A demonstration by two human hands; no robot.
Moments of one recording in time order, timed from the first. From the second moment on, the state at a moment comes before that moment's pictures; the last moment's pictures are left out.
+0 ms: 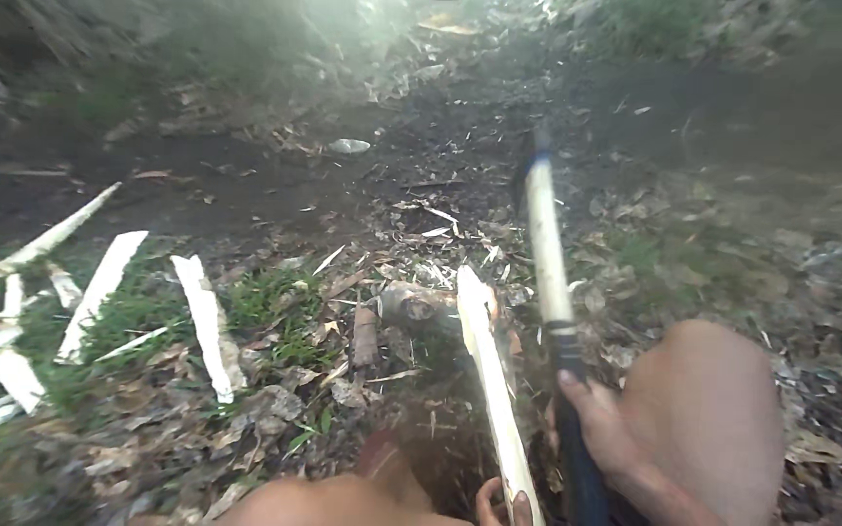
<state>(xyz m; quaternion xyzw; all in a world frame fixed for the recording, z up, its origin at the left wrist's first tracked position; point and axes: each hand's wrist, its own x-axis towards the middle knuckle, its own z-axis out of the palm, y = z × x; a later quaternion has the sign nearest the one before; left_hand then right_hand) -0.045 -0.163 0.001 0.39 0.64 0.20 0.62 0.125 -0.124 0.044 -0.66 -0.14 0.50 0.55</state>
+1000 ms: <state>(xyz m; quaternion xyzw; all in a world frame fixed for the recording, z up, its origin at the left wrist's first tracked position) -0.053 -0.156 -0.006 0.41 0.62 0.20 0.64 0.126 -0.147 -0.020 -0.54 -0.05 0.63 0.55</state>
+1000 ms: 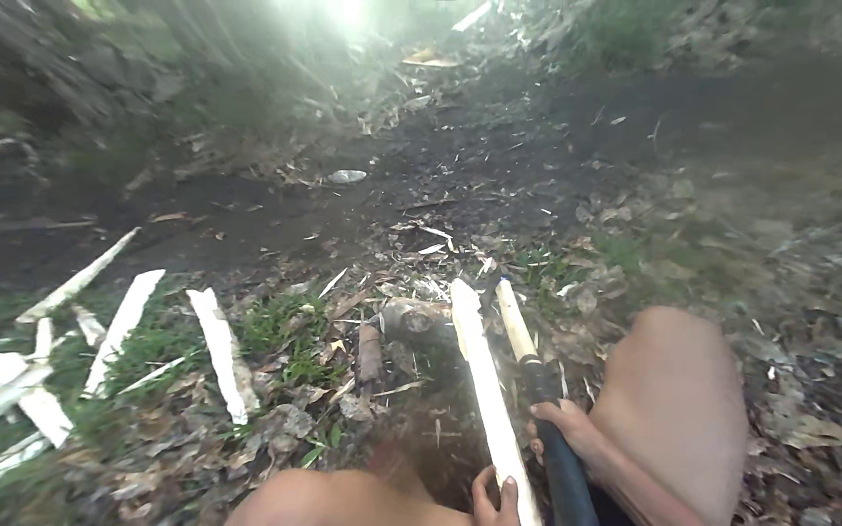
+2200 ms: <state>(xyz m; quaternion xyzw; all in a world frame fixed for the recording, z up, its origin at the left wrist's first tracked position) -0.055 -0.158 -0.025 0.38 0.60 0.22 0.66 0.123 -0.130 -0.033 -0.48 0.18 0.66 0.55</state>
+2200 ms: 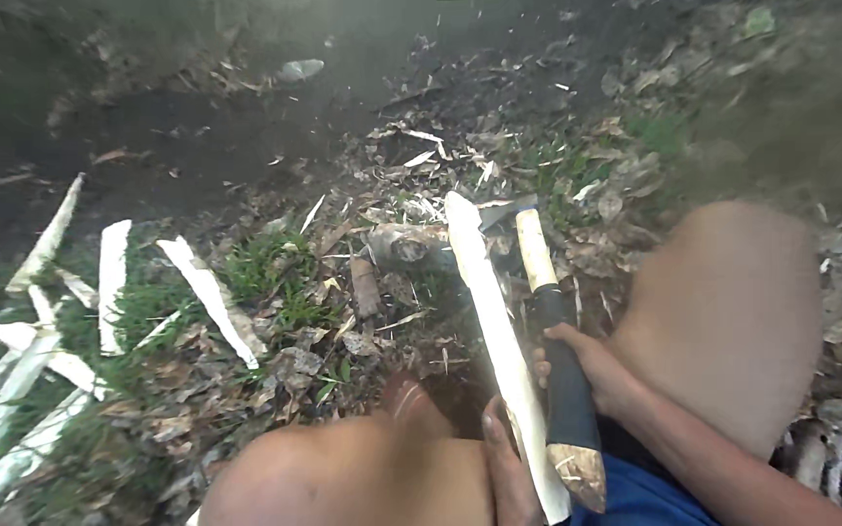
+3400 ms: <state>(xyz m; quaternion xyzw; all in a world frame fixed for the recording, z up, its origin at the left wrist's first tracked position) -0.035 -0.142 -0.010 0.19 0.53 0.25 0.79 0.133 -0.128 -0.028 -0.43 0.22 0.67 0.56</state>
